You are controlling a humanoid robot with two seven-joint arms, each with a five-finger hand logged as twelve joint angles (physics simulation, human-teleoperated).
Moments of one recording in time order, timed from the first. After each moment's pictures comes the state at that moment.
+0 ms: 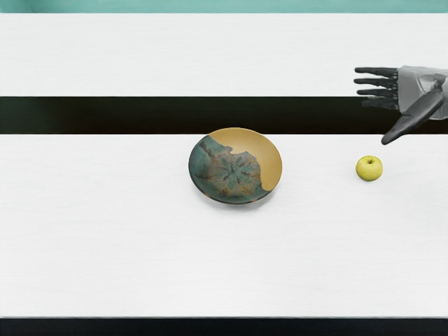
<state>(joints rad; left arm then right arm) -0.03 0.00 -0.28 -0.14 0.00 -0.11 0.30 0.67 -0.79 1.15 1.21 -0.38 0.61 -0.61</state>
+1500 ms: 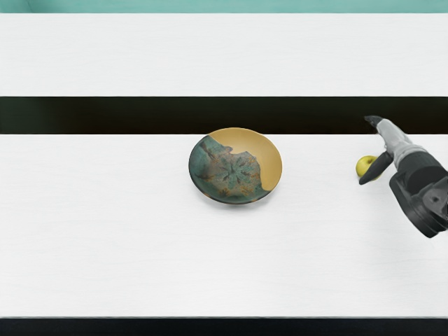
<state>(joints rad) -0.03 0.00 -0.28 -0.14 0.00 -0.11 0.30 0.74 -0.70 0.40 1.45 -1.18 -0.45 -0.61</state>
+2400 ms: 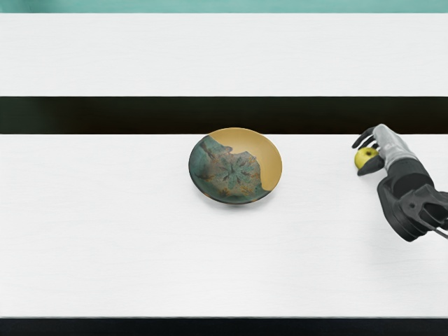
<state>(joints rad) -0.03 0.00 -0.28 -0.14 0.00 -0.11 0.30 0.79 -0.62 0.27 1.36 -1.17 -0.57 -0.61</state>
